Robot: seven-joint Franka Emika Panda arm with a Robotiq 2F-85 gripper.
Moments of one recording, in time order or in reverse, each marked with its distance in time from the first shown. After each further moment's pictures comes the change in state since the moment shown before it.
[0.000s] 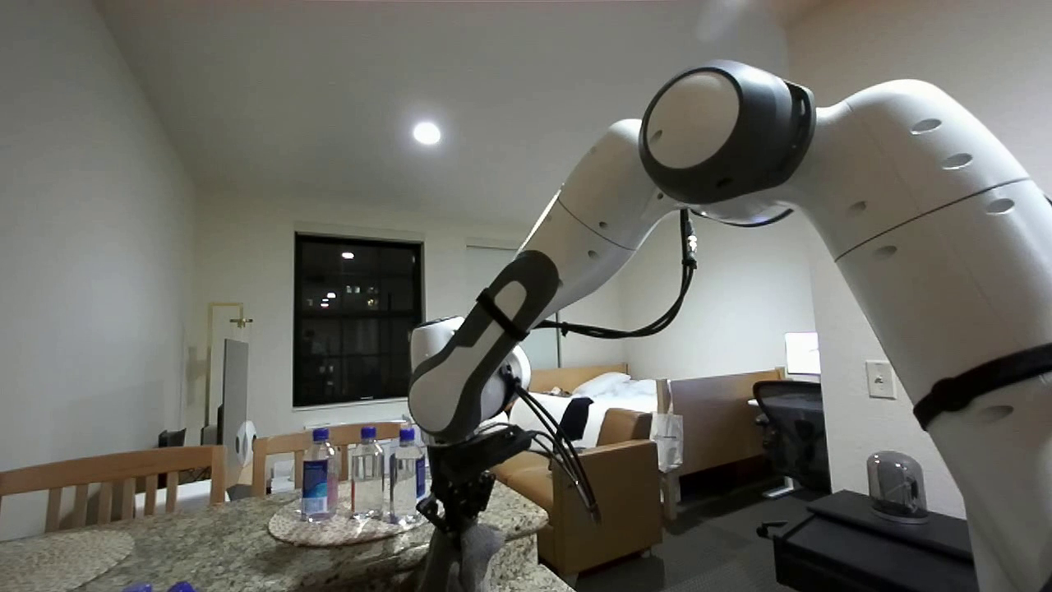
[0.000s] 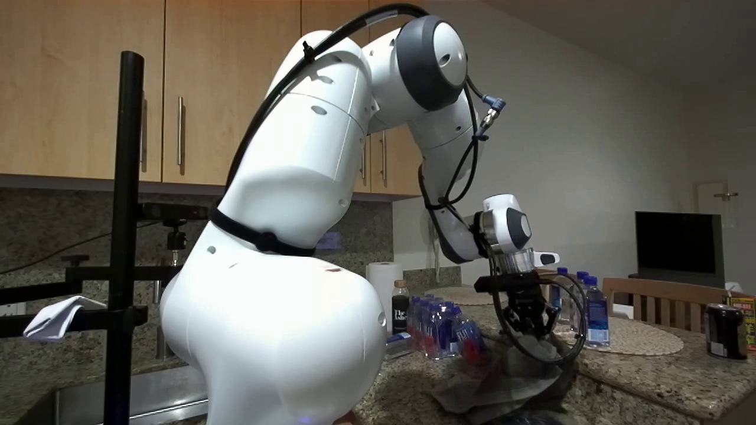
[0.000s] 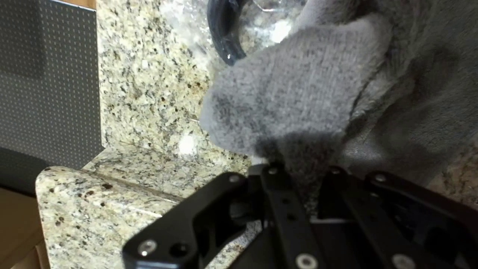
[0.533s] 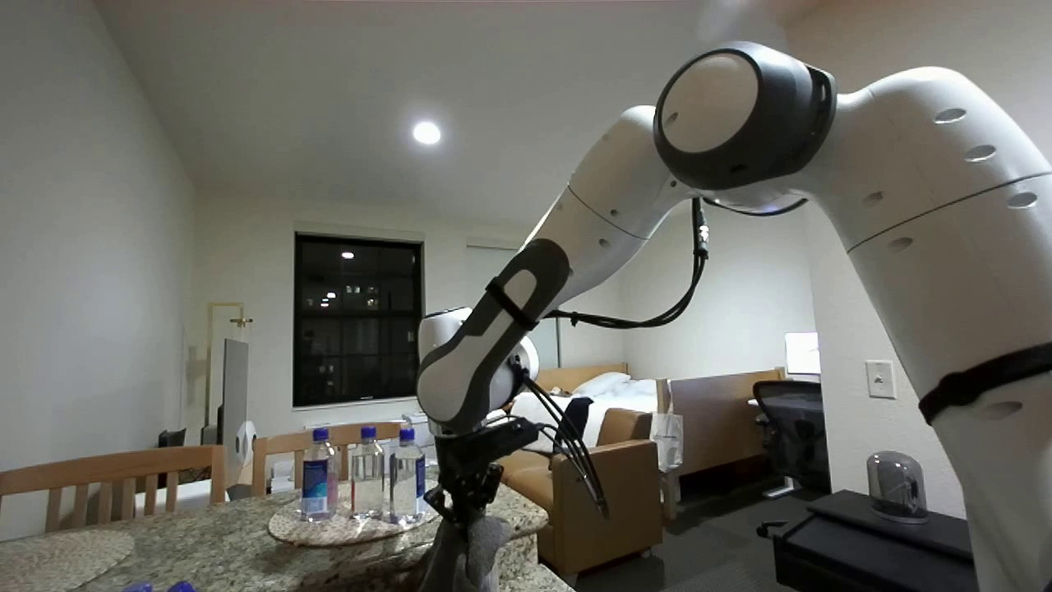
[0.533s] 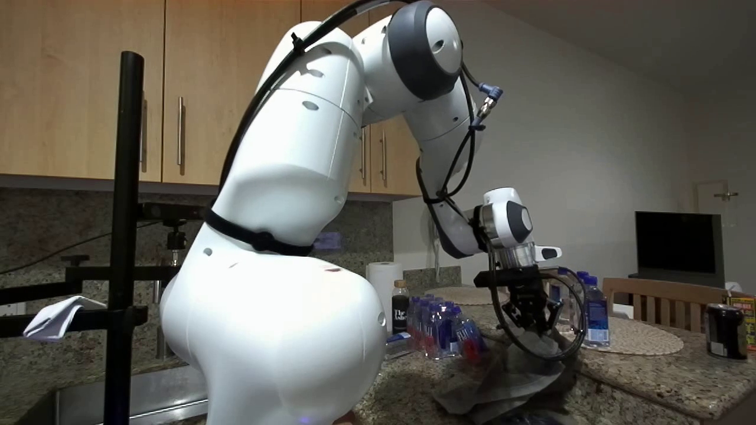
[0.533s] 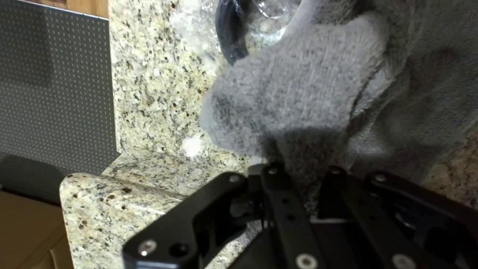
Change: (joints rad) arm -0.001 -0.049 -0.010 -0.038 -0.001 -0.006 0.030
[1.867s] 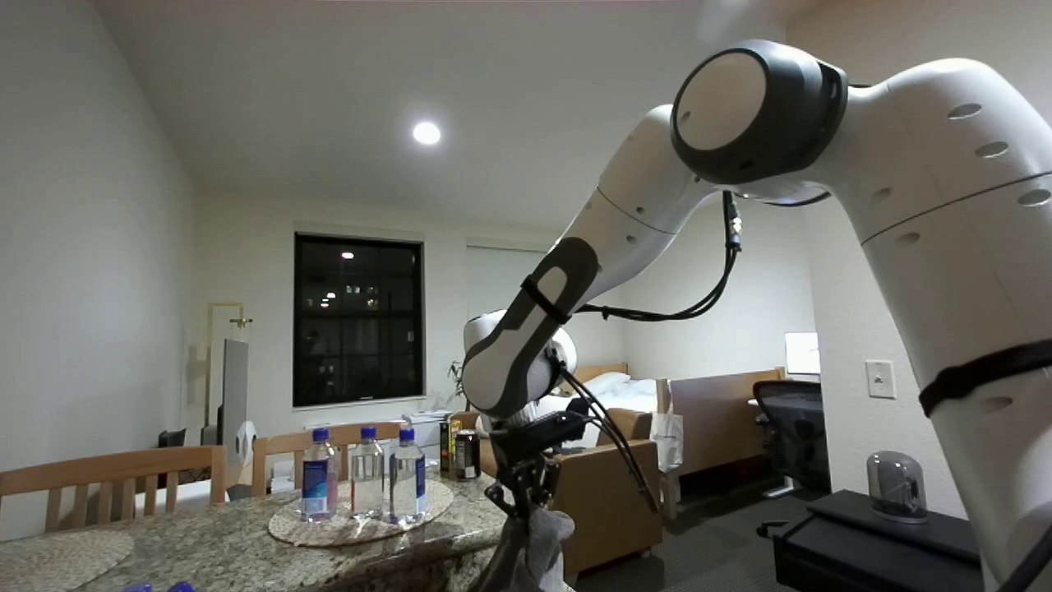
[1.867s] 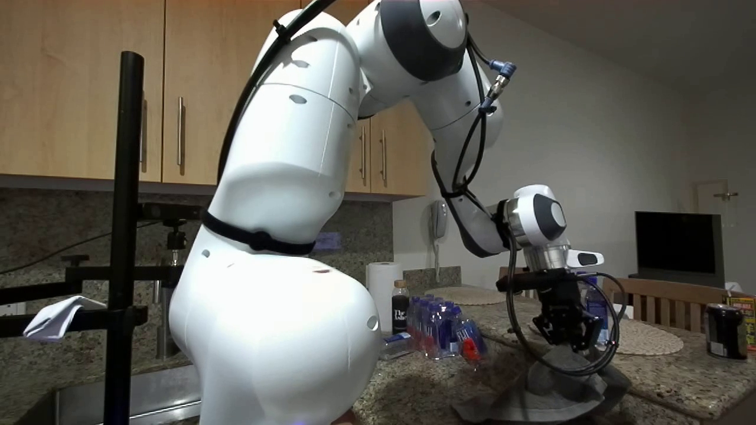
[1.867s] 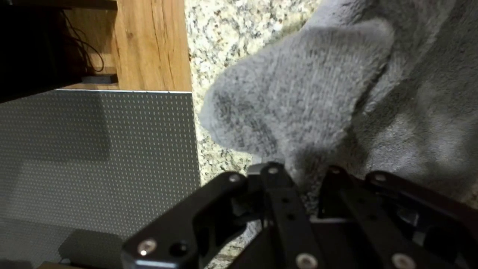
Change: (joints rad) arm -0.092 -0.049 -0.034 -0.056 0.000 -0.132 0.069
